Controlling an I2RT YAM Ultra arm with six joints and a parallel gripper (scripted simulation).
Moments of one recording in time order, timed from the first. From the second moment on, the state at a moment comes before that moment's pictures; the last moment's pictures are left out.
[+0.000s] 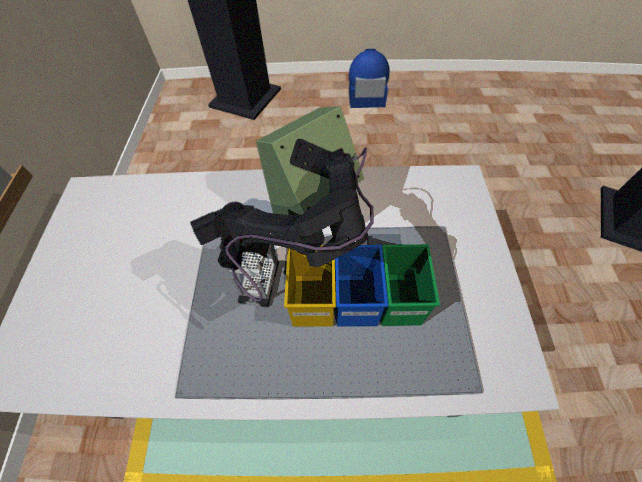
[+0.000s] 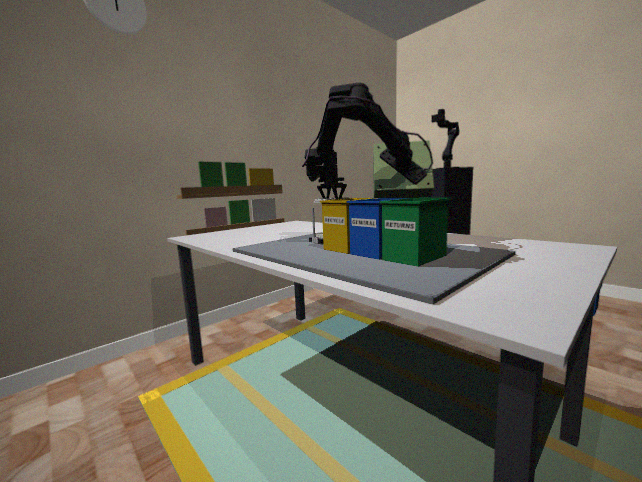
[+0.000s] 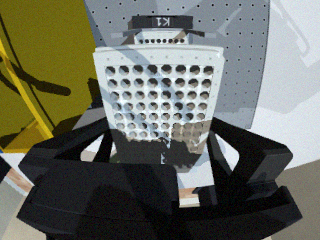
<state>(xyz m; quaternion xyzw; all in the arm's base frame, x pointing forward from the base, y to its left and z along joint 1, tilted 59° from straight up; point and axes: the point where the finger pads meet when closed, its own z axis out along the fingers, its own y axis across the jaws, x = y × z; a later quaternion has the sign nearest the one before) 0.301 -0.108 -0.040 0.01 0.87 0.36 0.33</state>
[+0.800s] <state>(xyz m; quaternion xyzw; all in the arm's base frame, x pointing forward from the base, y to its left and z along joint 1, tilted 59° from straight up) 0.280 -0.127 -0.025 0.01 0.87 0.37 0.32</state>
